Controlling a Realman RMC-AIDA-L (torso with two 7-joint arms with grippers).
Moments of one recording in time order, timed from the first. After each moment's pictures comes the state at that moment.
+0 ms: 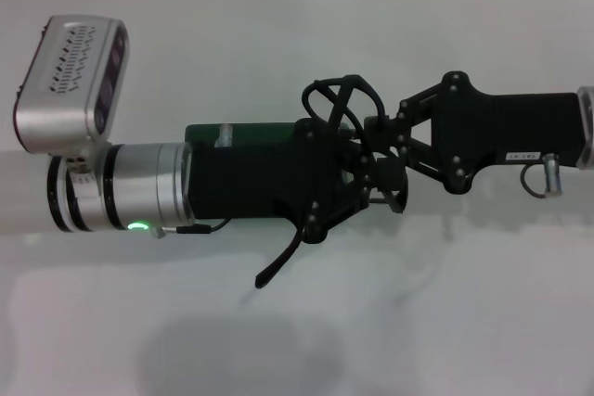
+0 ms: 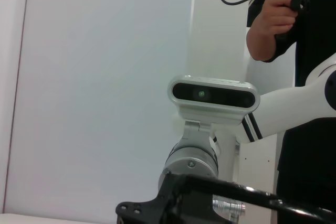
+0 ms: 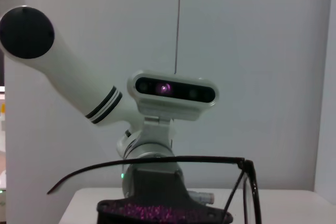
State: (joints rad) left arm -0.69 -2.10 0.82 0.25 1.77 1.74 -0.93; right arm 0.67 2.02 -1.07 -0.54 -1.60 -1.62 1.04
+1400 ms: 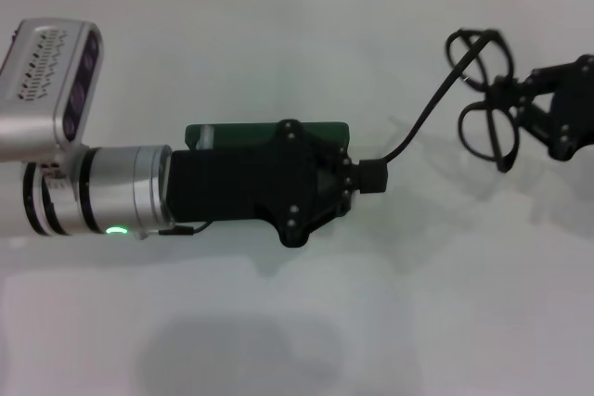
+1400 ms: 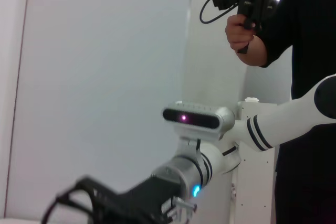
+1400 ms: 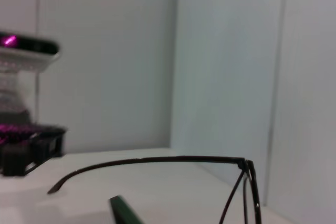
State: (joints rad) left arm -0.65 -2.09 0.82 0.30 1.77 1.79 -0.93; right arm 0.53 1.98 -0.75 -0.55 -1.73 -1.54 0.98
